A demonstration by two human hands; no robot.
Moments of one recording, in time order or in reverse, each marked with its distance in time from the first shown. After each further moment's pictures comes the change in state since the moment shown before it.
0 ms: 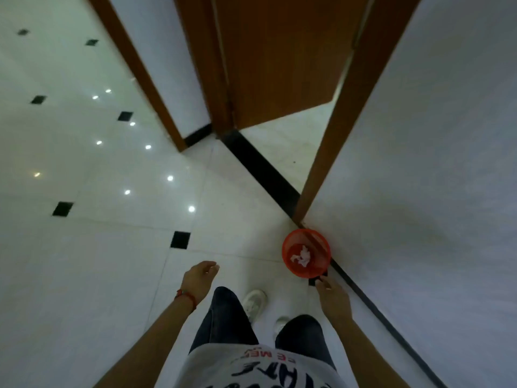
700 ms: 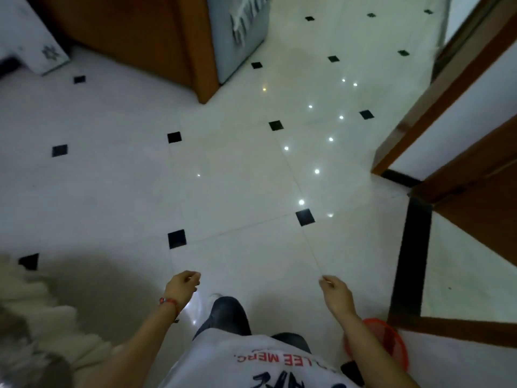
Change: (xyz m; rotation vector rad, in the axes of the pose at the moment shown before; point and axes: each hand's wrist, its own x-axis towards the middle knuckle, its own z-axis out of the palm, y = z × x) left_hand -0.276 -0.270 0.024 -0.961 0.661 -0.690; right_hand -0.122 -0.101 0.173 -0.686 -0.594 -0.596
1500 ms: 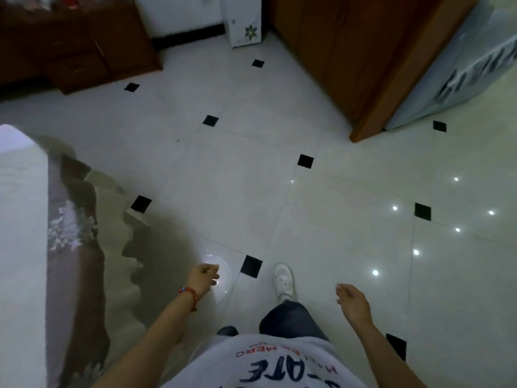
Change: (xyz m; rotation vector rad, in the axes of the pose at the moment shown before) left_hand 0.186 0.021 -0.253 -0.603 0.343 -0.318; right_hand 0.169 -0.356 0.258 -0.363 -0.361 -0.271
